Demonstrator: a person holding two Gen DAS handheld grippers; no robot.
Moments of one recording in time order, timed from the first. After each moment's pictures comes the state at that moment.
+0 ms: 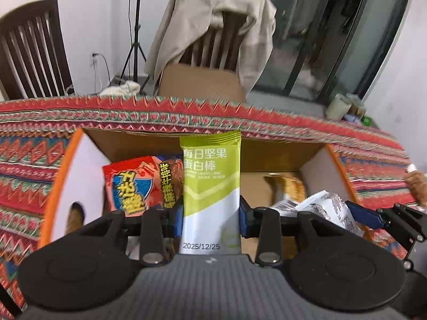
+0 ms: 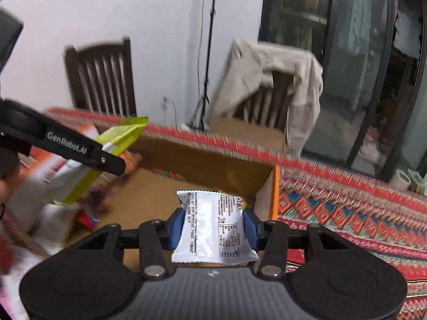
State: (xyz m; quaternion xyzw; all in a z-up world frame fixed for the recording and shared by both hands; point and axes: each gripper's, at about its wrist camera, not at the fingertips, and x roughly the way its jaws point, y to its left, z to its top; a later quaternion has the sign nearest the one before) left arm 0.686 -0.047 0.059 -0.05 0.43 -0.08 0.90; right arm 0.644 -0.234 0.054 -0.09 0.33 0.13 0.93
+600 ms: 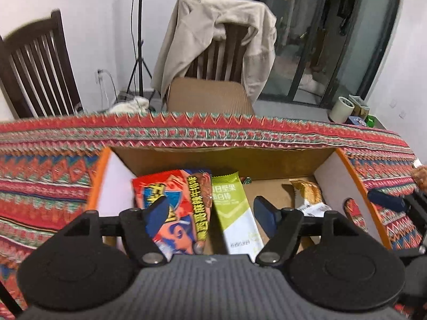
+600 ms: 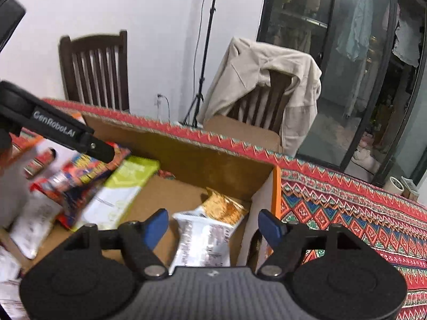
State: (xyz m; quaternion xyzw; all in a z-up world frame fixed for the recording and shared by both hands) left arm 0.658 -0.016 0.085 -0.02 0.40 -0.08 0.91; right arm 0.643 -0.229 0.049 -0.11 0.30 0.13 0.94
